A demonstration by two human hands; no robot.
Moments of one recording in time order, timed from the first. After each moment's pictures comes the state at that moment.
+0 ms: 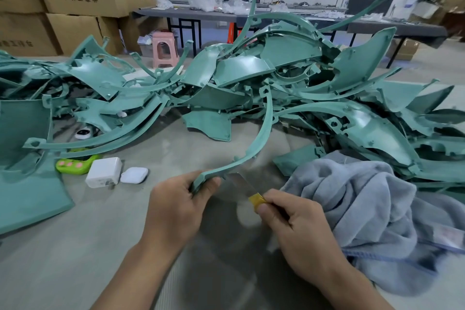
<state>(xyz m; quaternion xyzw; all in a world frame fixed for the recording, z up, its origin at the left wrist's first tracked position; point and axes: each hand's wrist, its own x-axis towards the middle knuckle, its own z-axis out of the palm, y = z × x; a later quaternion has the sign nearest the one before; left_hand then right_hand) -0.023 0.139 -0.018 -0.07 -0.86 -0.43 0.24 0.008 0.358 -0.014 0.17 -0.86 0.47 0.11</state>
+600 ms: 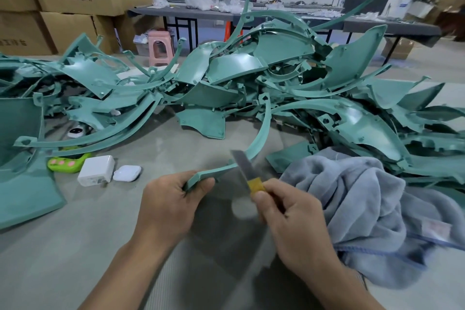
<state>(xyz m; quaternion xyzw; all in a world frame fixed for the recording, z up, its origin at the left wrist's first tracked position) -0.027 0.137 -0.023 -0.07 -0.86 -0.46 0.20 0.014 0.353 -0.008 0.10 -0.86 0.48 0.16</state>
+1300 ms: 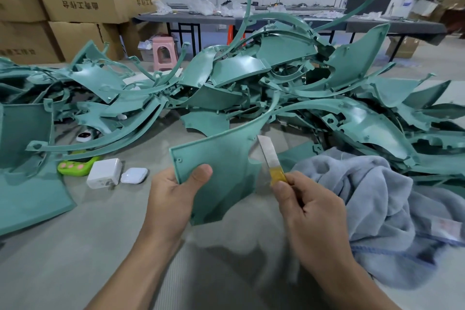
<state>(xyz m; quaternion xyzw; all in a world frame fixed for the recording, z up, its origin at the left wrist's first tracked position) -0.018 0.150 -0.001 -0.02 -0.61 -0.79 0.10 0.018 0.355 0.002 0.06 -0.86 0.43 0.27</state>
